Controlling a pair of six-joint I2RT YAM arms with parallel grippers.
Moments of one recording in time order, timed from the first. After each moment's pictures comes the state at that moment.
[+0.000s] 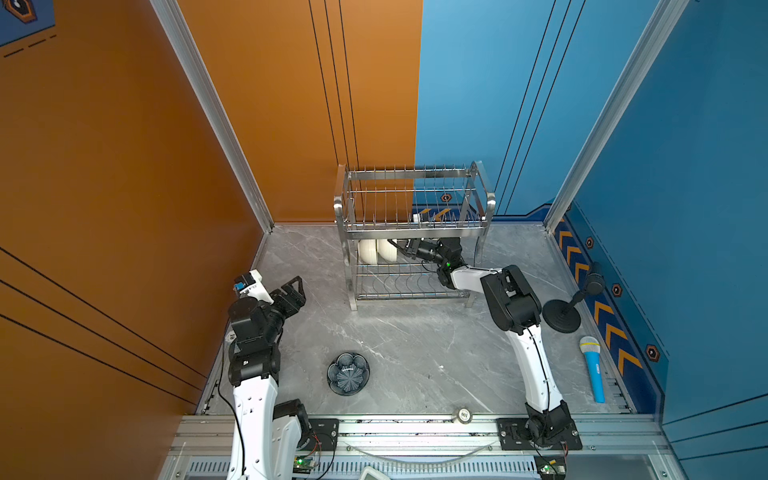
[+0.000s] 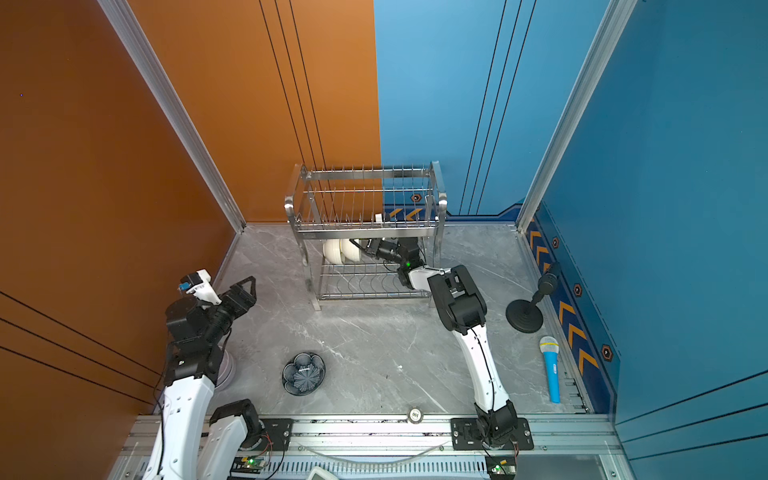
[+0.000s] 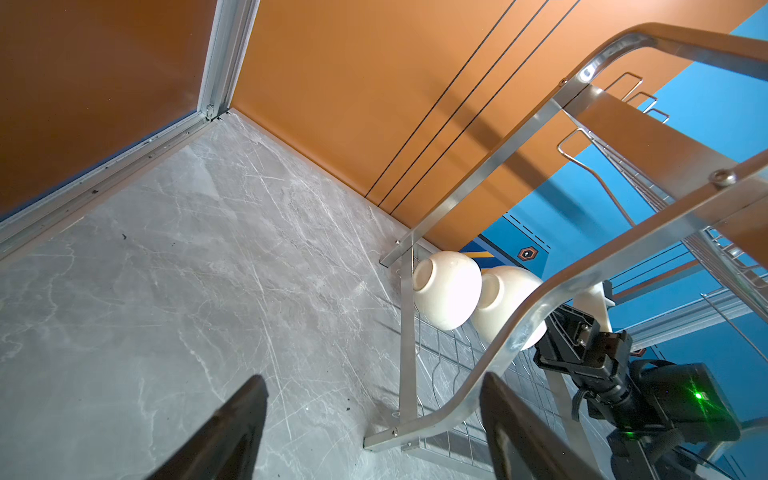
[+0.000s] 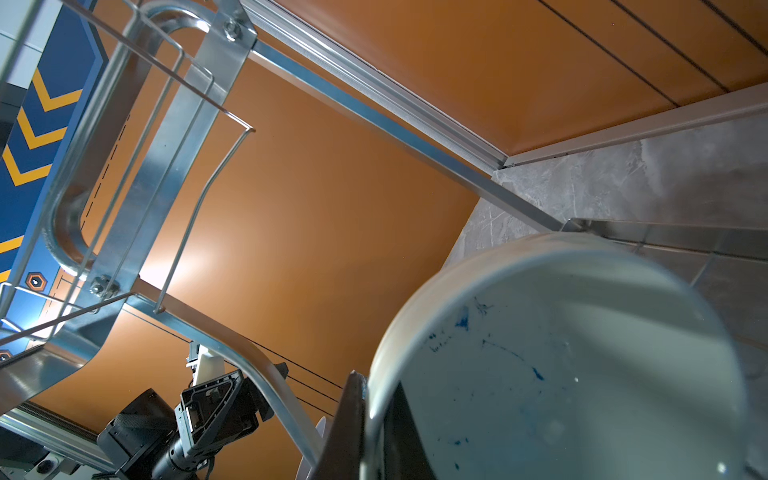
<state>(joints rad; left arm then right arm) 0.31 0.70 0.53 -0.09 0.33 -0.54 0.43 2.42 1.62 1.01 -0.82 1.20</state>
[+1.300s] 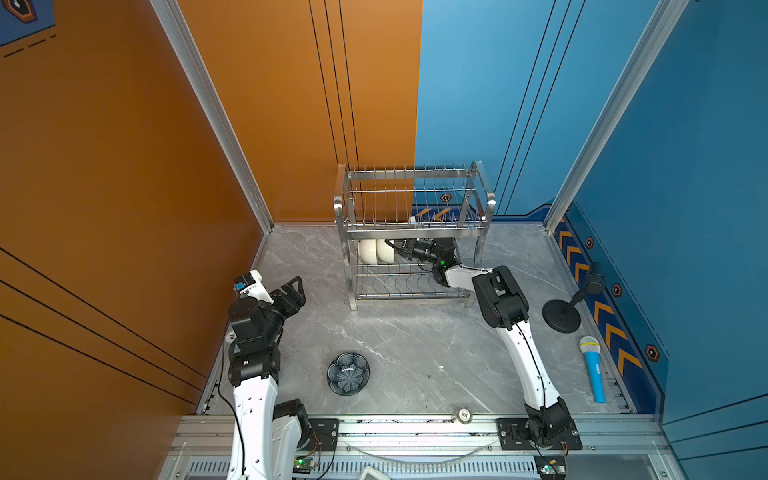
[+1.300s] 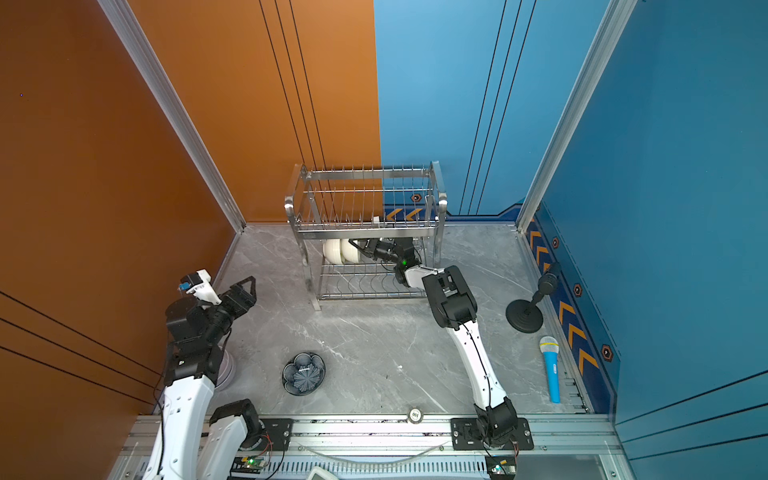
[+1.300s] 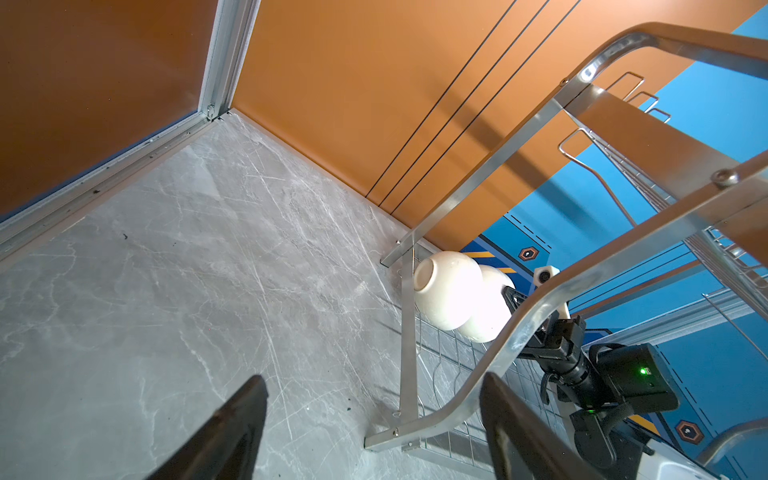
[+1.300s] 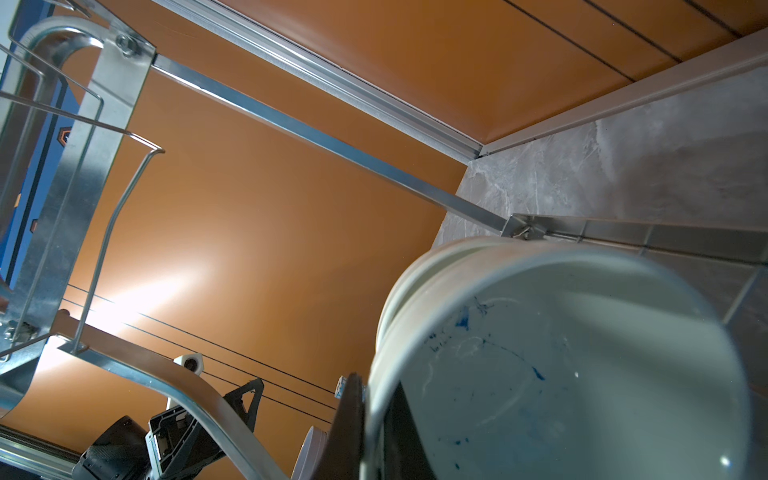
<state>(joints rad) 0.31 0.70 0.53 -0.09 0.33 -0.54 0.43 2.57 1.80 0.94 -0.82 1.24</state>
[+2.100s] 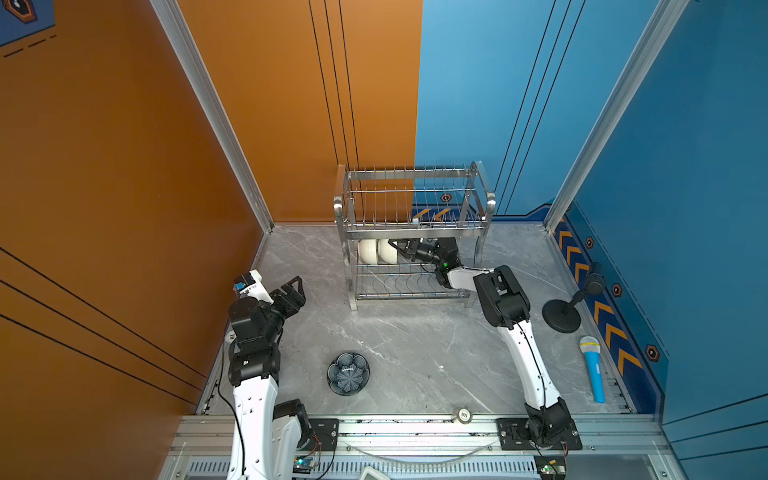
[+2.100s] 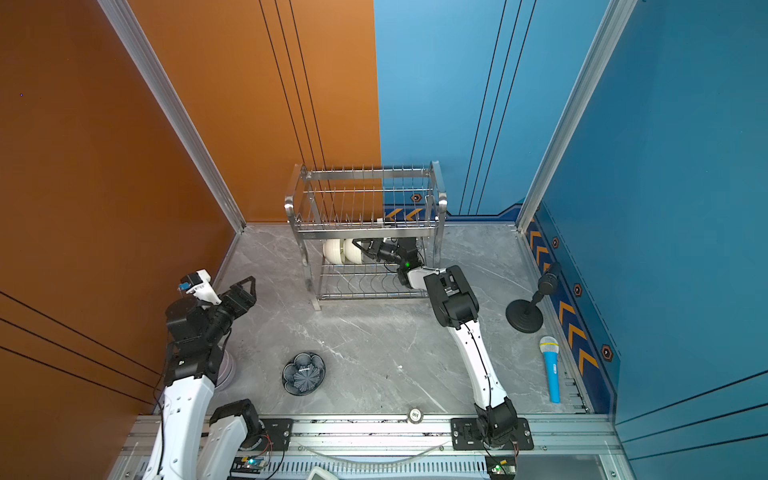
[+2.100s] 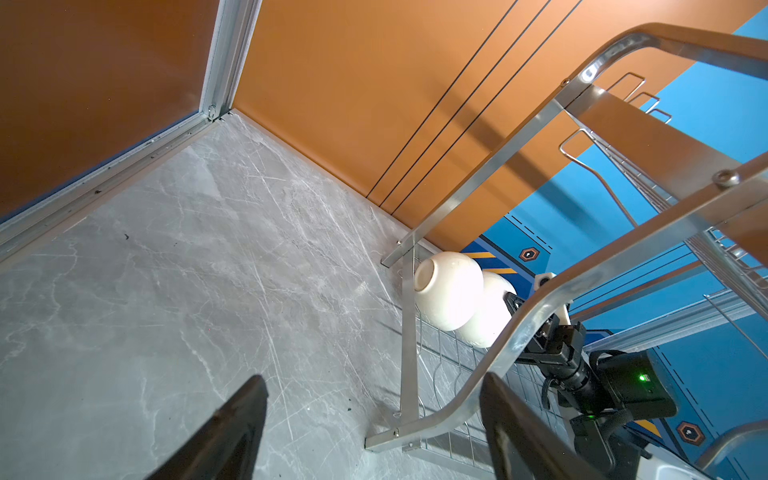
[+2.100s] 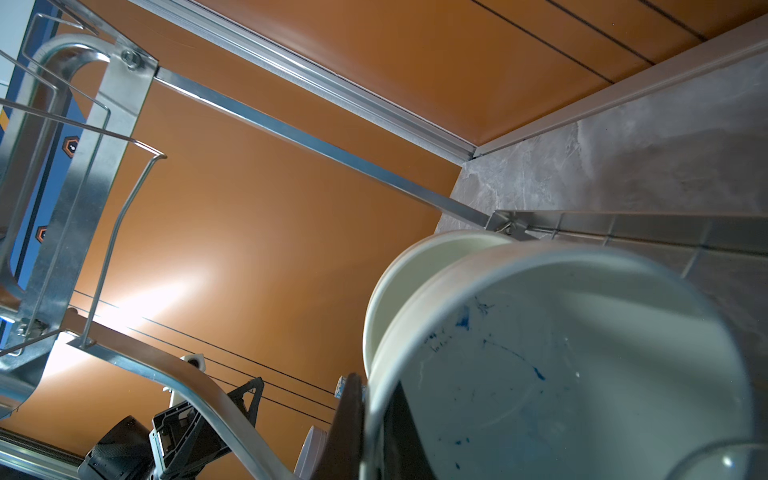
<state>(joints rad) 0.31 0.70 0.53 -0.09 0.33 -0.54 0.41 2.56 1.75 0.98 -0.83 1.25</state>
